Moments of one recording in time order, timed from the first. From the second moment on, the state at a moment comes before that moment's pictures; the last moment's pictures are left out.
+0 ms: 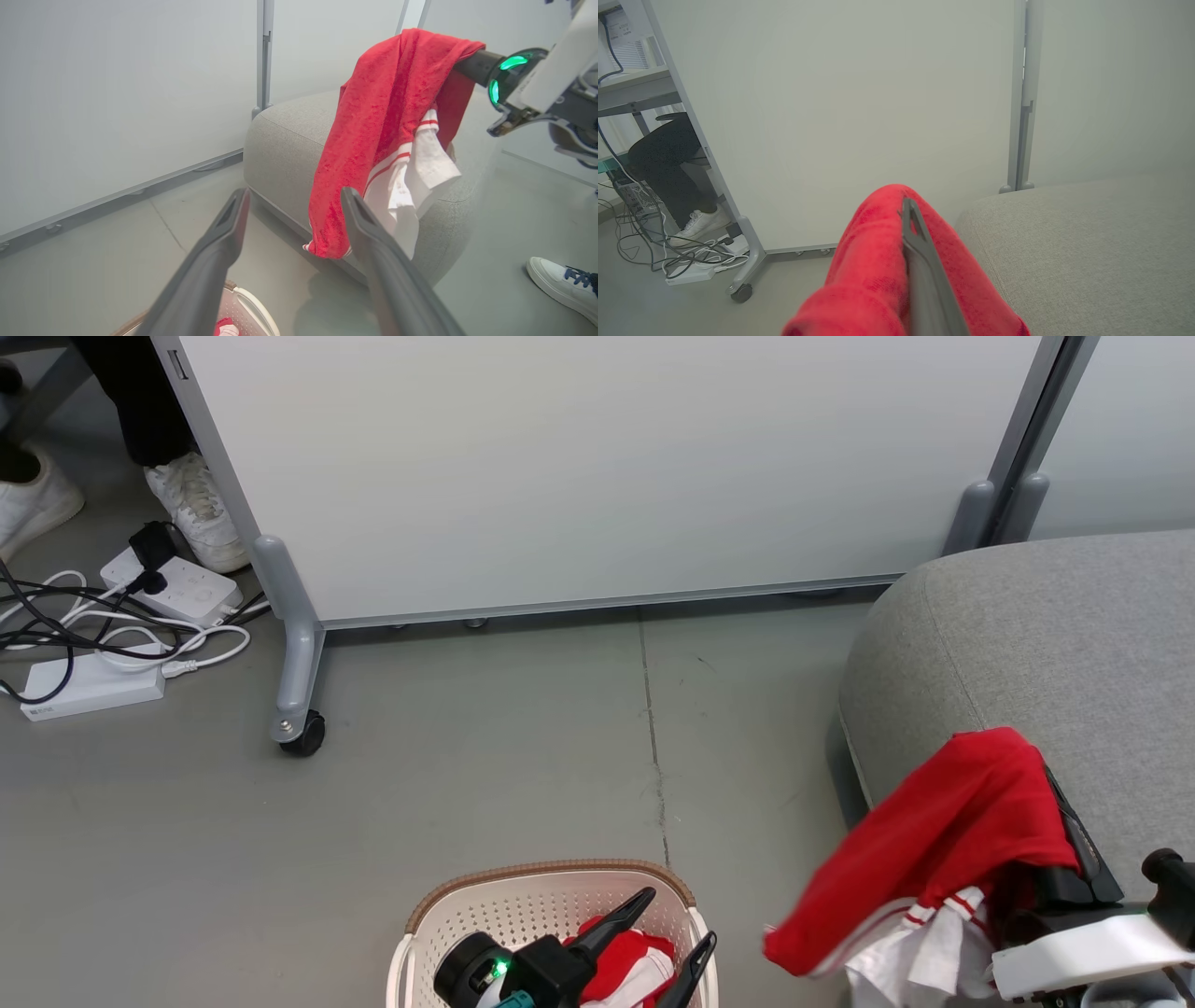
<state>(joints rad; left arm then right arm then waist) -0.14 0.05 -0.71 0.37 -0.32 -0.13 -0.26 -0.02 -0.13 0.00 0.18 0.30 0.13 -0.26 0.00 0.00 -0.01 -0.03</state>
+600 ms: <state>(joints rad) -0.13 0.05 -0.70 0.37 -0.34 -0.13 -0.26 -0.02 -0.13 0.00 0.18 0.31 0.13 -0.26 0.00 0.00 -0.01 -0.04</state>
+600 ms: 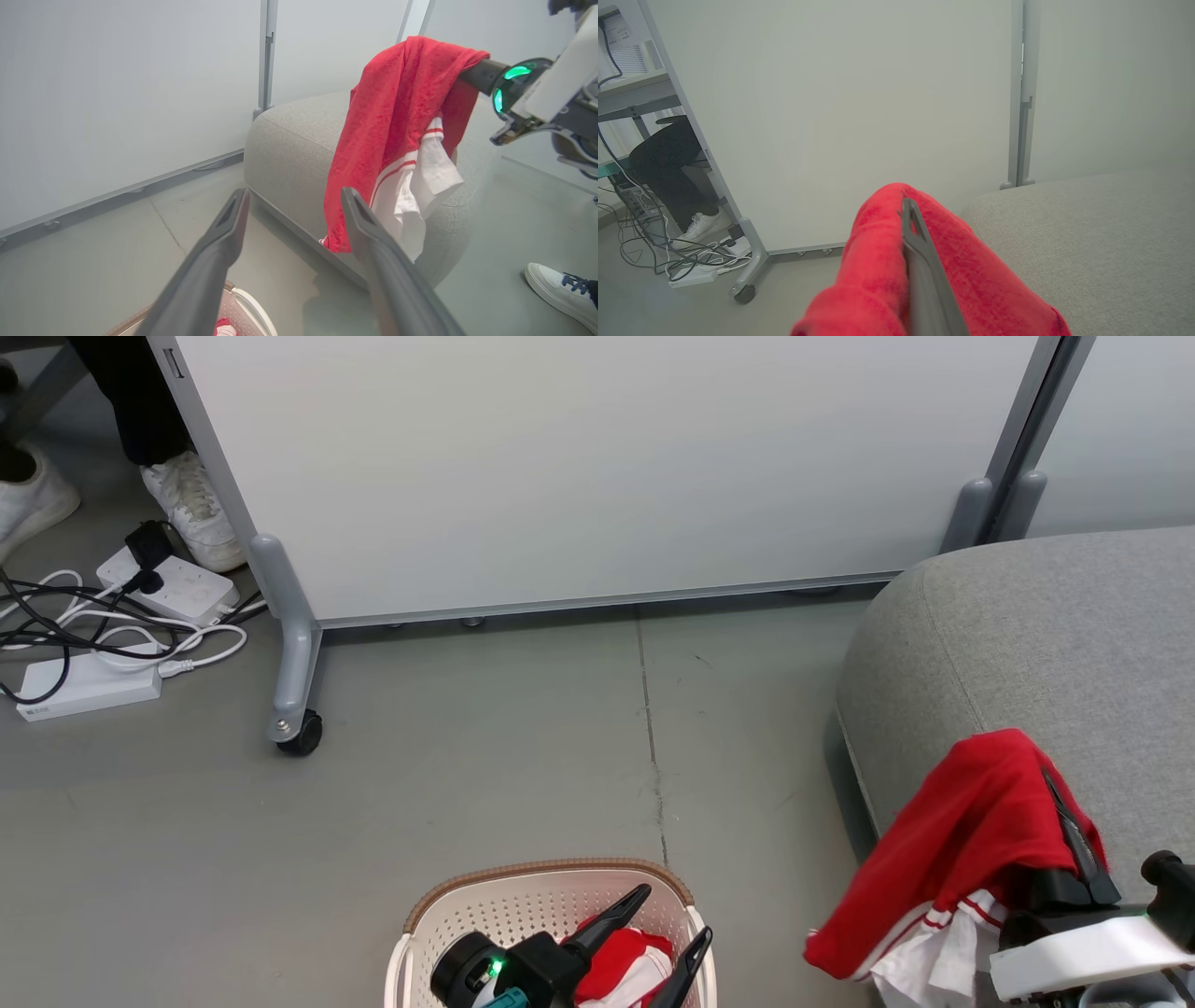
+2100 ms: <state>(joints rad) -0.19 0.05 -0.70 0.33 -0.32 -0.13 -0.26 -0.02 -0.11 -0.08 0.11 0.33 0.13 -0.26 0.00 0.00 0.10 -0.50</state>
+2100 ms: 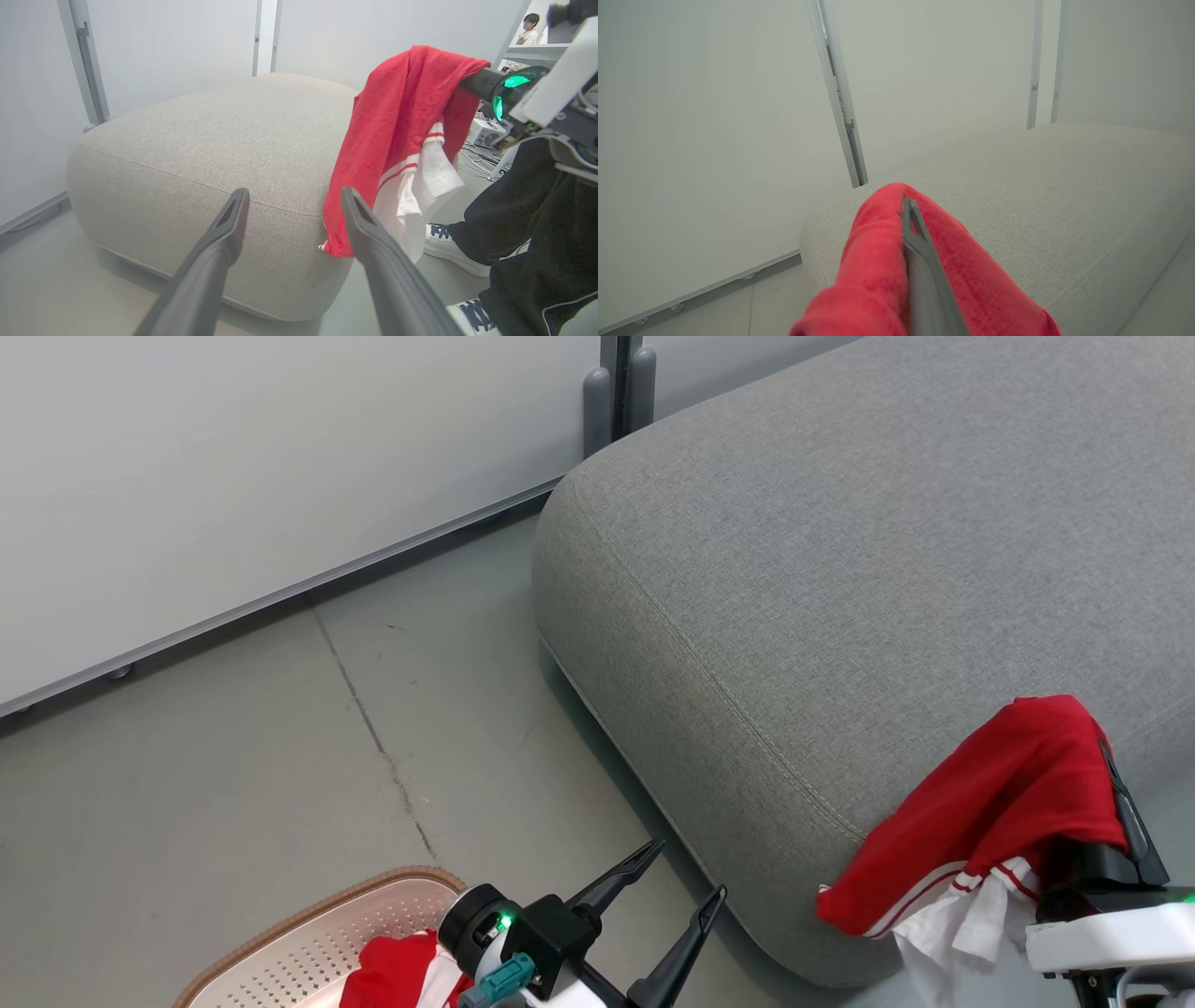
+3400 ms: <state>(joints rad) -0.45 0.20 -0.78 0.20 -0.32 -0.13 -0.26 -0.91 -0.41 -0.26 0.47 0.43 0.13 -0.26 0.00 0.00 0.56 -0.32</state>
